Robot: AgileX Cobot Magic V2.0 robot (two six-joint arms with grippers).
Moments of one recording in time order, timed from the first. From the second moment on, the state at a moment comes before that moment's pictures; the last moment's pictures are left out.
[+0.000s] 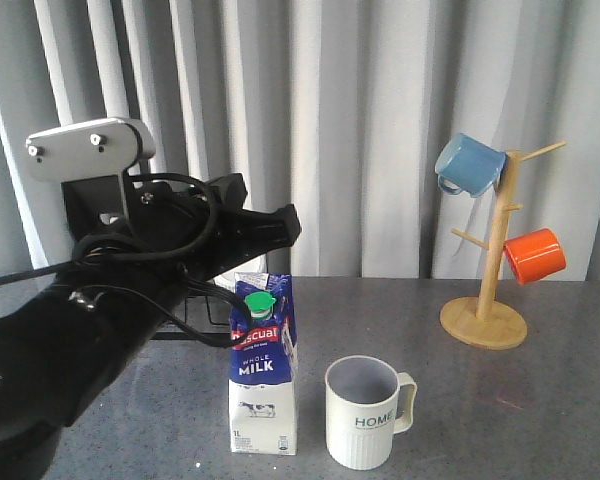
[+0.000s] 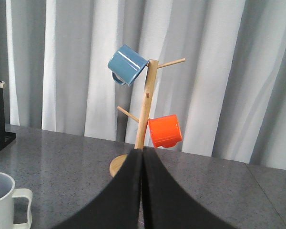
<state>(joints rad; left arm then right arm) -0.77 1.42 -1.20 -1.09 -0.51 0.82 0.01 0.61 -0.57 -0.57 0.03 0.46</state>
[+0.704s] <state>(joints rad) -0.87 1.40 -1.33 -0.95 -0.19 0.39 0.01 0.61 -0.57 -0.57 0.03 0.46</state>
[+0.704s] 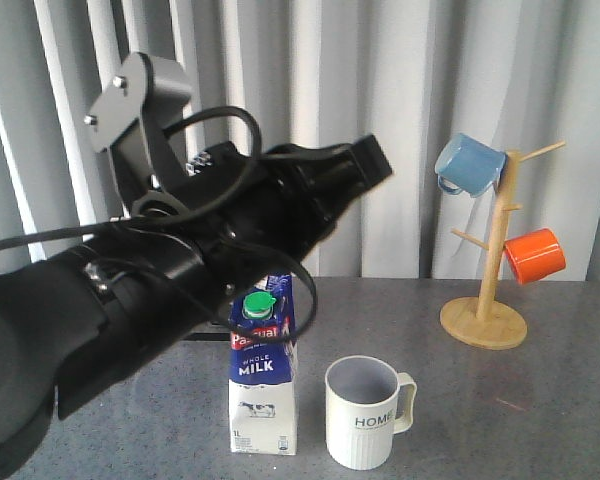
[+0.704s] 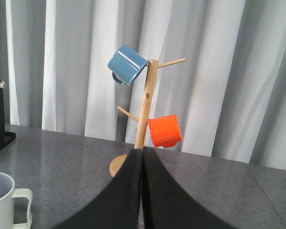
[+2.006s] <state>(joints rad) -0.17 0.20 -0.09 0.01 -0.04 -0.01 0.01 0.61 -0.57 -0.57 0.03 0.46</state>
